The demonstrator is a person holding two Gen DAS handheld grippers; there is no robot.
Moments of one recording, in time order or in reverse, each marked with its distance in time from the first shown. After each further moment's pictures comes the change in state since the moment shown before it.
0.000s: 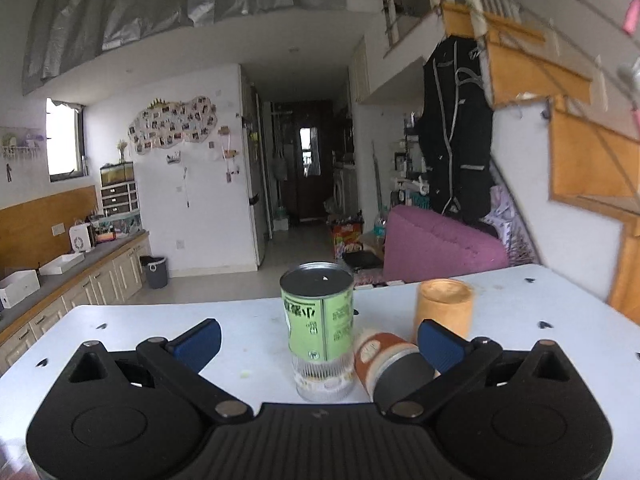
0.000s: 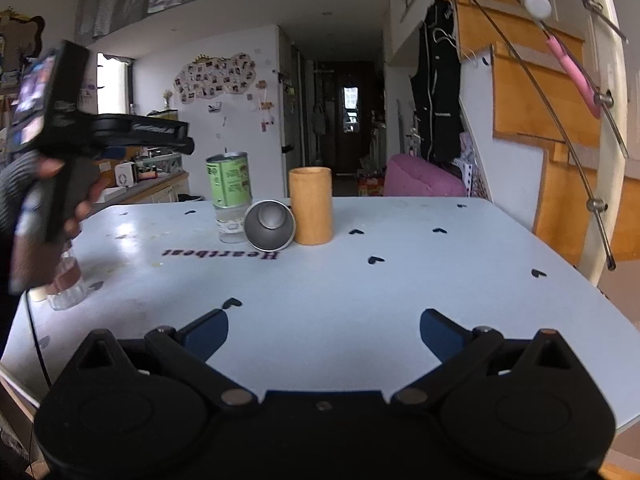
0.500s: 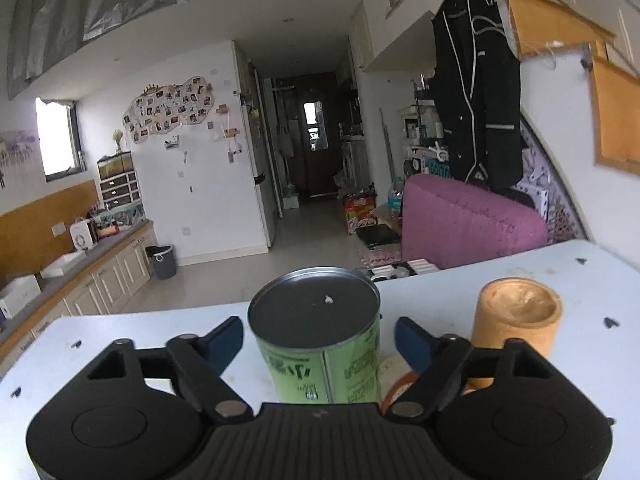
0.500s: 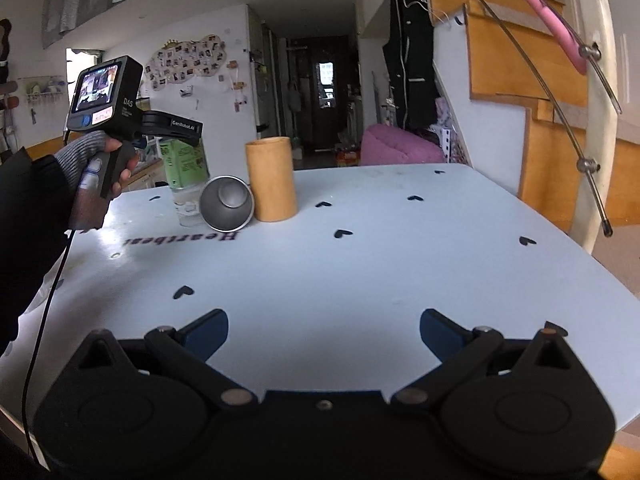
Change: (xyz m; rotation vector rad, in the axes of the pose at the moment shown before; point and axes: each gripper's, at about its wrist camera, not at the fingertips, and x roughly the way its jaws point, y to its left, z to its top) left arm 0.116 -0.011 0.009 0.075 0.072 0.059; right arm 0.036 -0.030 -0.007 0.062 0.074 -0.049
